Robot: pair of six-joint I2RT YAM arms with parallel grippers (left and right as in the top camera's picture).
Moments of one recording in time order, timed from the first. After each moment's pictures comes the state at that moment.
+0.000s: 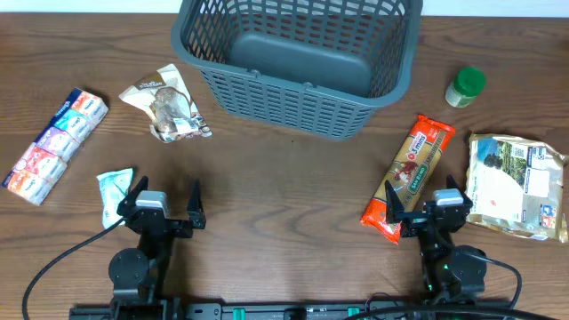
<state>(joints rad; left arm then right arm) -0.02 0.01 0.02 -0.10 0.12 -0.07 0.08 0.01 0.04 -0.14 -0.01 -0.04</state>
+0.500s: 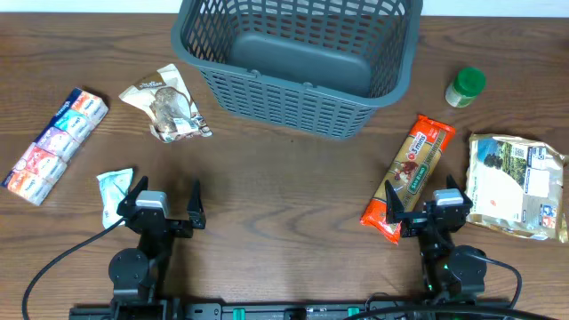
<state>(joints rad) -0.02 0.01 0.02 -0.10 0.12 -0.07 0.08 0.01 0.04 -0.14 -0.01 -0.04</state>
